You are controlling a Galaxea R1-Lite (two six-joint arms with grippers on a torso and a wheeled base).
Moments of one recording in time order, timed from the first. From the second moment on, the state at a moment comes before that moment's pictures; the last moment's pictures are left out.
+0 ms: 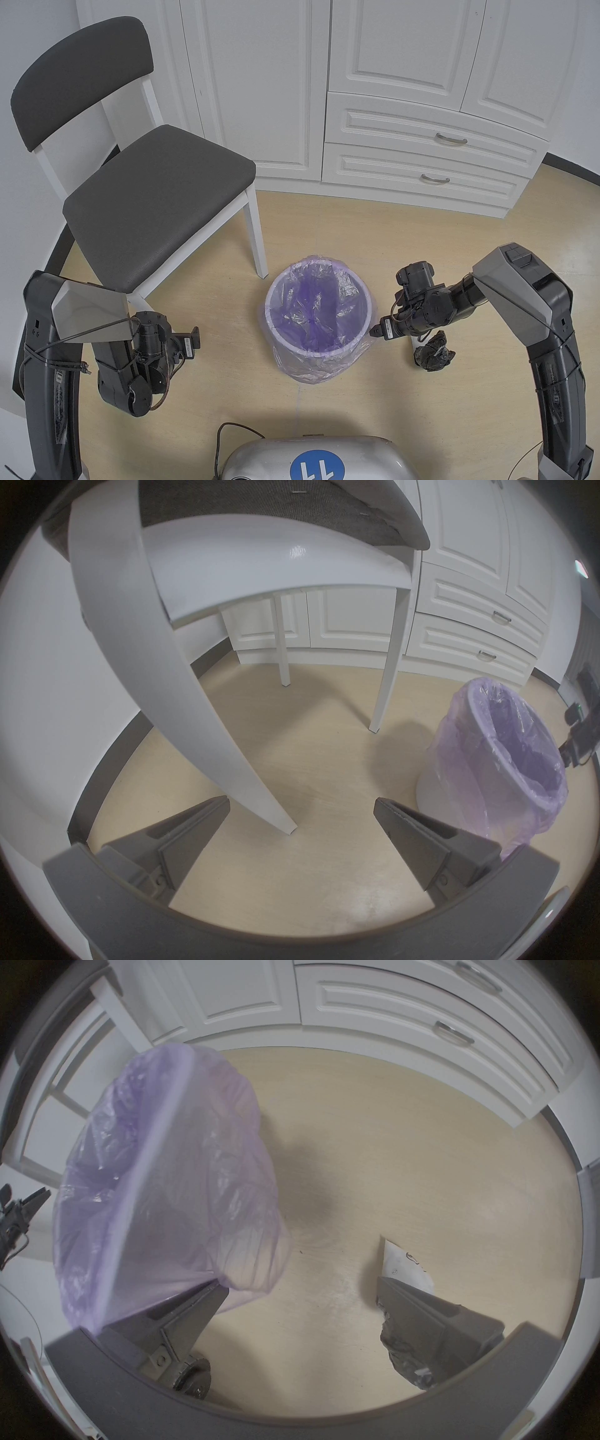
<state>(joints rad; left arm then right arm) -0.21 2.46 -0.58 -1.47 0.31 -0.10 0.30 2.58 -1.56 -0.12 -0.05 0.05</state>
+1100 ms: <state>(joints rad) -0.35 2.51 -0.78 -1.34 0.30 -0.09 0.24 2.54 -1.58 -0.12 -0.03 0.10</state>
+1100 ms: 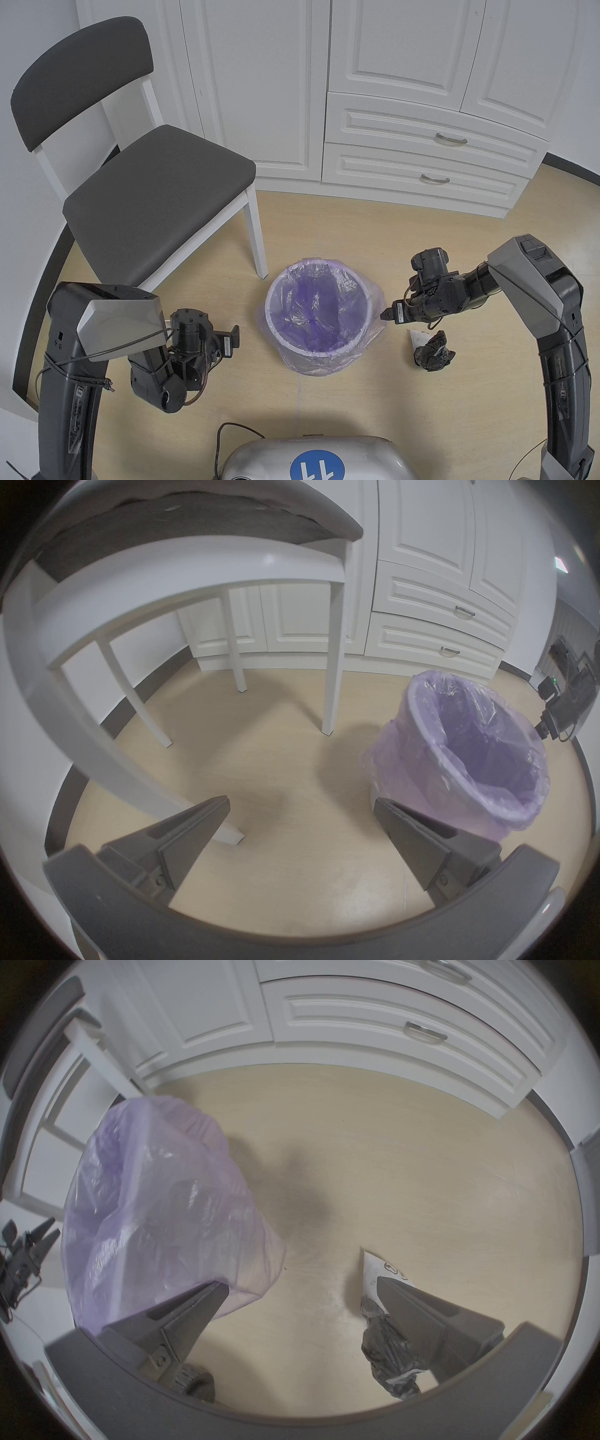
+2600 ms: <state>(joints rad) -0.32 2.86 -1.82 -0.46 0.30 0.00 0.32 2.68 -1.70 -0.12 -0.07 0.21</state>
